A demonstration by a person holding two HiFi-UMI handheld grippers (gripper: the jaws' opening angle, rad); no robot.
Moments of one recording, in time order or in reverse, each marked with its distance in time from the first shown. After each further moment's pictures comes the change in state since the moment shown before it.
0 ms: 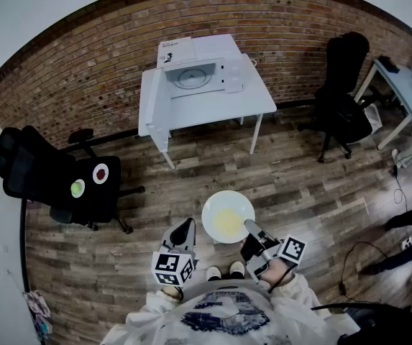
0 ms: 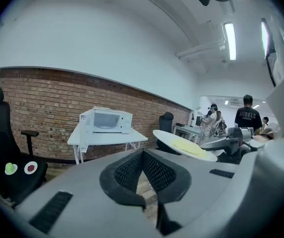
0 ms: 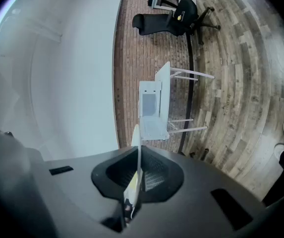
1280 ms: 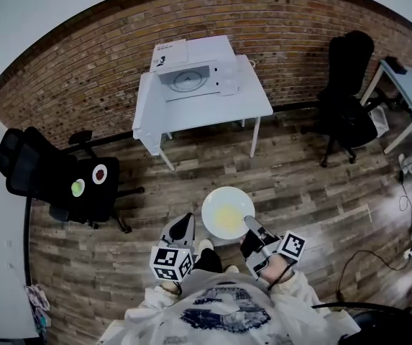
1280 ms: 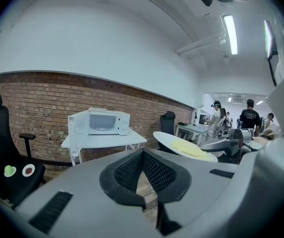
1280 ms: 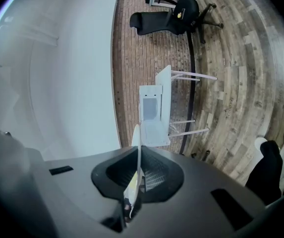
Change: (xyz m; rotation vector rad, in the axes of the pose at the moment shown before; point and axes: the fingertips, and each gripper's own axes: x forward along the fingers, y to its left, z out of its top) left arm 0.062 -0.049 0.015 0.024 -0.004 0.035; right arm -0.011 -0.005 0.081 0.019 0.028 0.022
